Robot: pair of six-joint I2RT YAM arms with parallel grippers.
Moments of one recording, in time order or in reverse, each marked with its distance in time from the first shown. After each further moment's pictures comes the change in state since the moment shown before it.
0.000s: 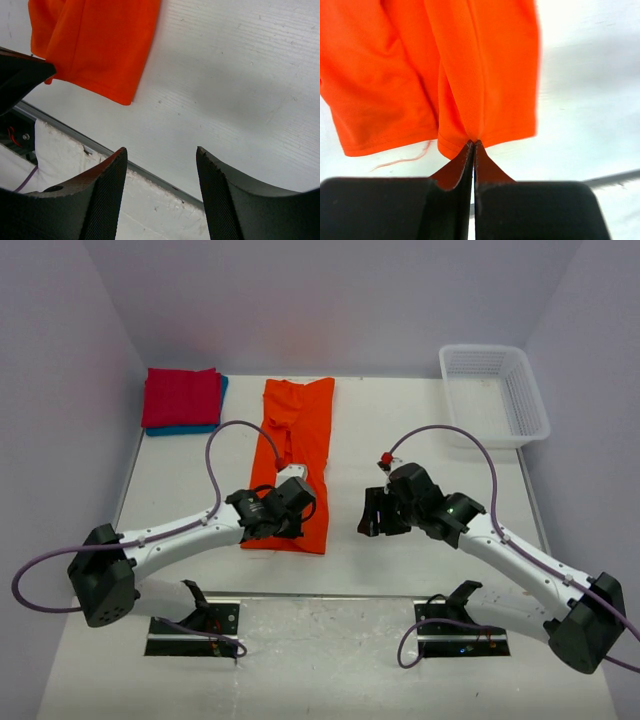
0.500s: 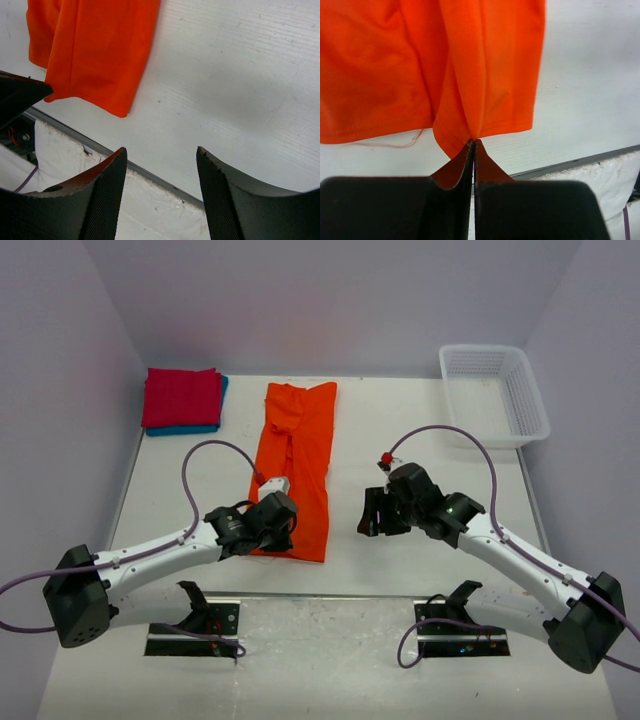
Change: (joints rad) left arm 0.000 -0.196 -0.159 0.075 0.090 -0.114; right arm 0.000 0.007 0.000 0.000 0.000 0.005
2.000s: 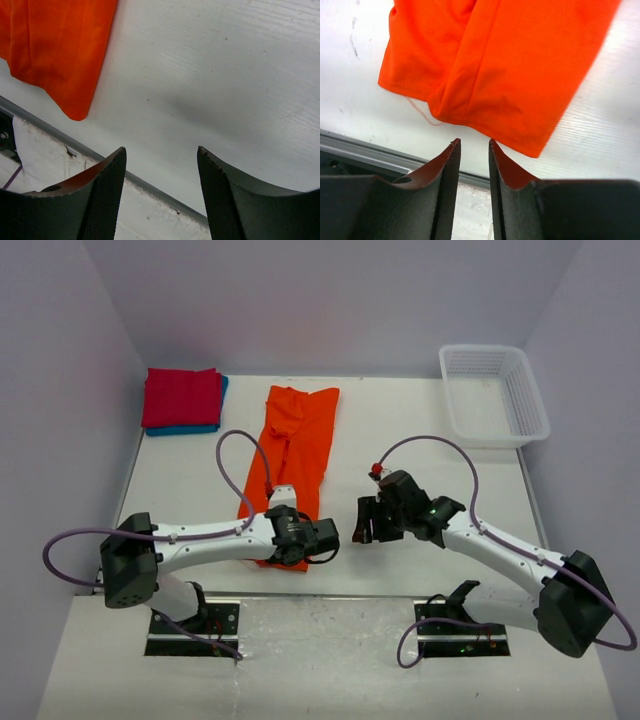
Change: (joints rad) left arm -0.259 0.317 0.299 -0.603 -0.403 -0.533; right arm 0.000 0.108 -0.103 0.143 -0.066 -0.002
